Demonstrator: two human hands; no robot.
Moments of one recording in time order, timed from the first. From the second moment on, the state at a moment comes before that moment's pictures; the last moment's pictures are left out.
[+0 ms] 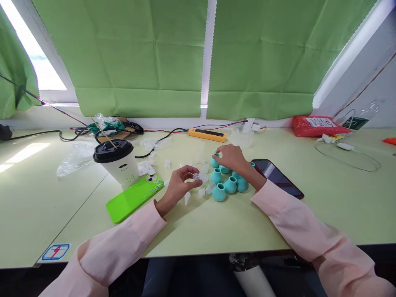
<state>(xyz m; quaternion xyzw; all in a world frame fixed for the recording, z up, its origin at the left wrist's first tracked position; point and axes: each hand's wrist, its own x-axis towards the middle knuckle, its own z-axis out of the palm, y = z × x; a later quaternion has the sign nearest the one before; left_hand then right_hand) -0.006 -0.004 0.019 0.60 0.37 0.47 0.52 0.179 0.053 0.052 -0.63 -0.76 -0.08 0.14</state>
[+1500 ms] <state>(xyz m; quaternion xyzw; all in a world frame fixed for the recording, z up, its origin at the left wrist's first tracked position) -0.013 -0.018 0.028 0.89 0.14 0.43 0.01 0.176 -0.037 0.036 -0.36 -0.85 0.12 0.35</state>
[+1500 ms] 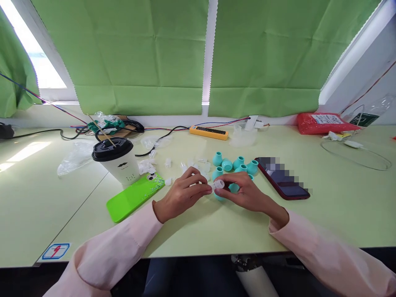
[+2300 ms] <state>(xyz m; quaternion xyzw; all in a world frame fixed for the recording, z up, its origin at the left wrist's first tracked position) -0.008 -0.032 0.025 0.88 0.25 0.40 0.03 0.175 -0.041 0.039 -0.36 -0.84 0.24 0.32</state>
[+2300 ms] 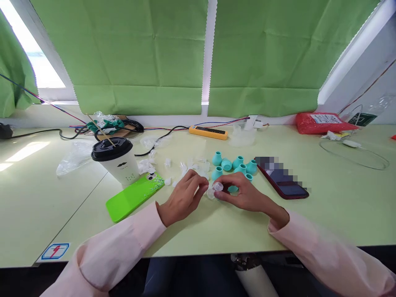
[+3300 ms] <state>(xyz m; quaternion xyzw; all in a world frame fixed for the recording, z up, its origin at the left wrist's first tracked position) -0.012 -0.031 0.032 0.83 0.22 0.40 0.32 0.175 -0.040 0.039 -0.34 -0.81 0.36 0.32</state>
